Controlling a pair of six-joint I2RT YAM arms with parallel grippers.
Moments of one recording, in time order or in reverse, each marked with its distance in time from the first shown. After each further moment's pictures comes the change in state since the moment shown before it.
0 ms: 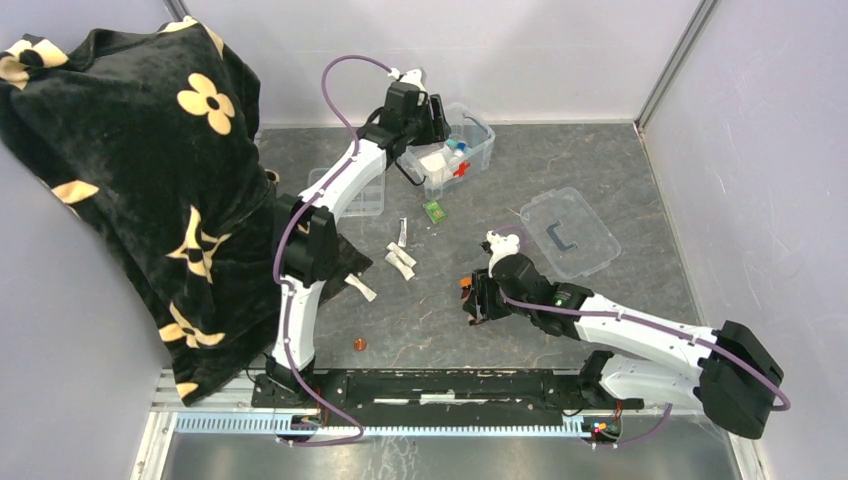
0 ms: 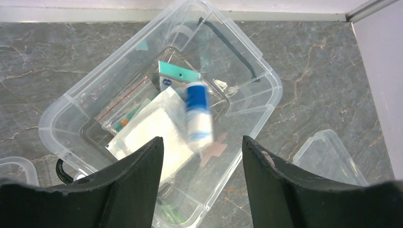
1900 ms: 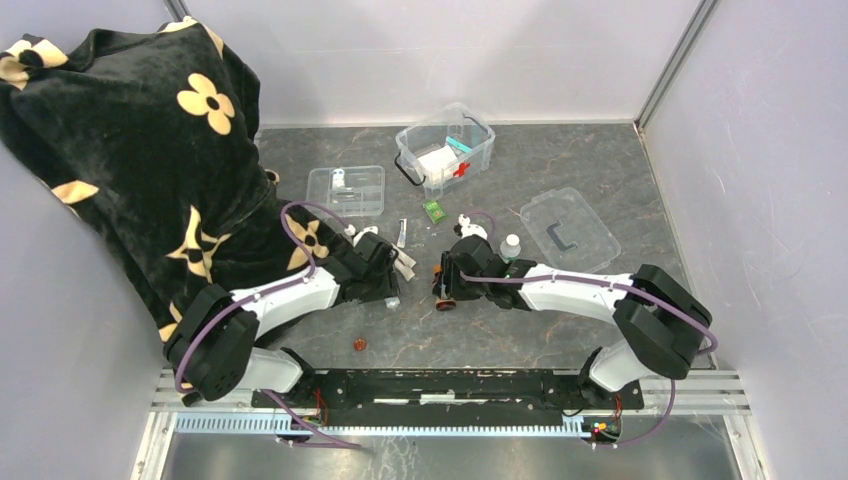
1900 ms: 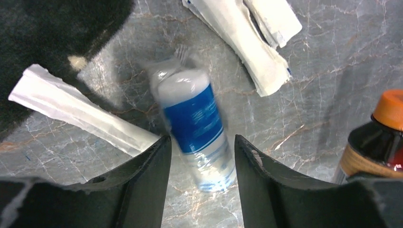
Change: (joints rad) left arm -0.201 -0.848 -1.407 -0.026 -0.154 -0.327; right arm 0.000 0.432 0.230 0.125 0.019 0.181
